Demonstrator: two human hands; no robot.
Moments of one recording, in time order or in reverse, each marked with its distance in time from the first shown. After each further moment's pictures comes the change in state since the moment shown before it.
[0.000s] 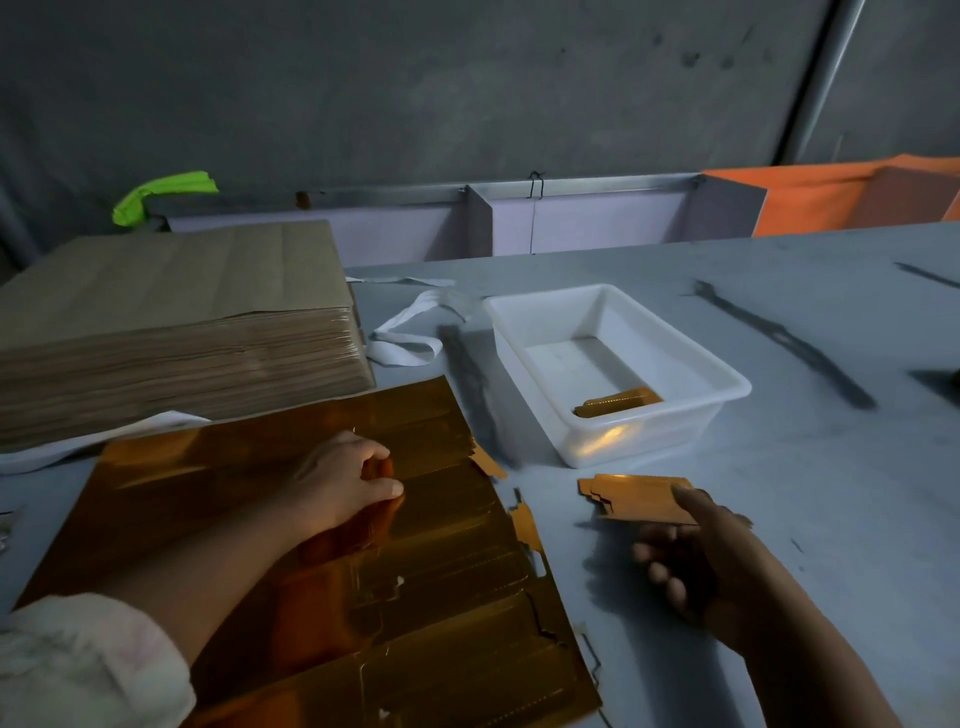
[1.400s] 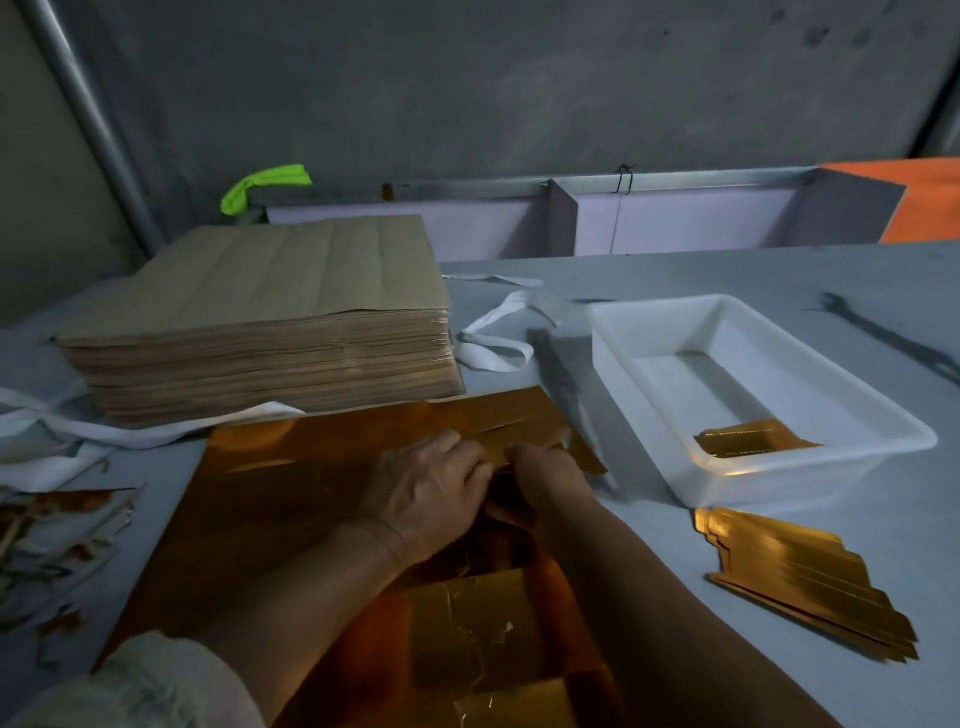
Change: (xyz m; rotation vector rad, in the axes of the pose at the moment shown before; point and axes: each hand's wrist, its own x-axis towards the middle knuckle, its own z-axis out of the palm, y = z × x) left_hand -0.014 -0.001 -0.007 0.189 0.471 0.378; right_hand 0.053 -0.007 0.233 -0.285 -0.237 -0.185
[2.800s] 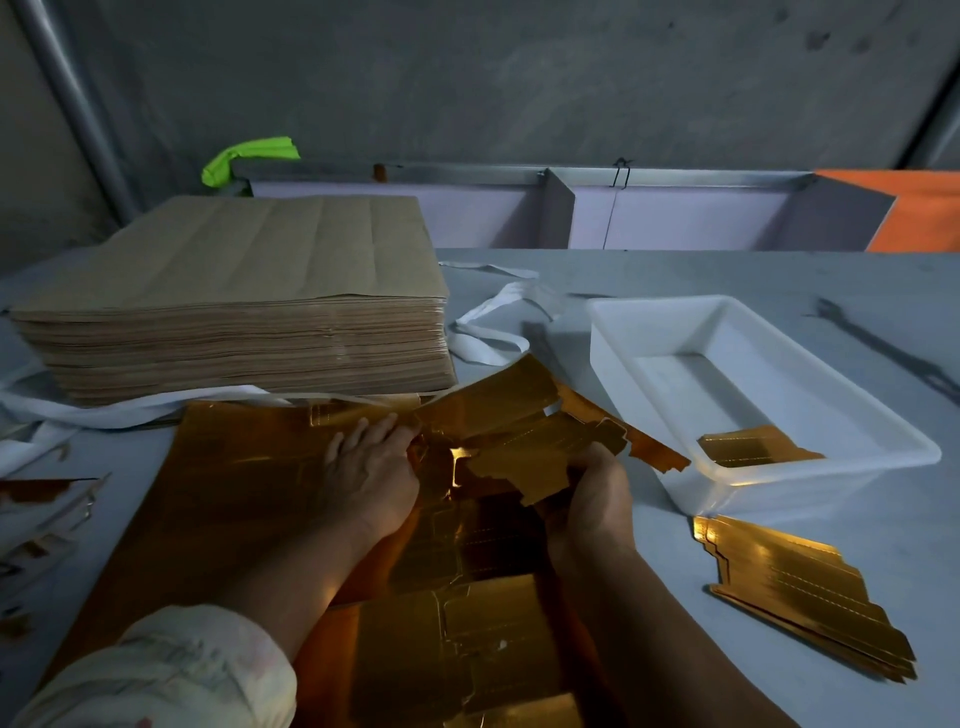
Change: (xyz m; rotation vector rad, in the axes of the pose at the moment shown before) left_hand 0.007 -0.066 0.061 0.014 -0.239 -0.507; right_hand -0.001 0.018 -0.021 0.660 0.121 -0.109
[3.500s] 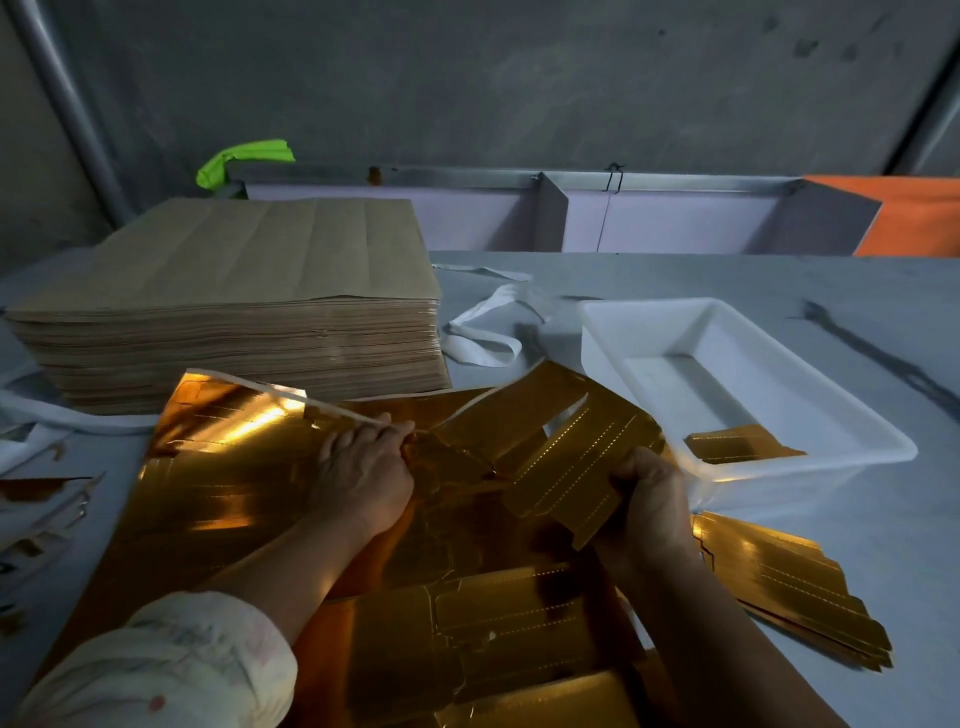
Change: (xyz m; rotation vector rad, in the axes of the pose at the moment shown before) left_hand -0.001 0.000 -0.001 -0.001 0.015 -0.008; right_hand -0.020 -0.035 -0.037 -0.103 -0.280 -0.121
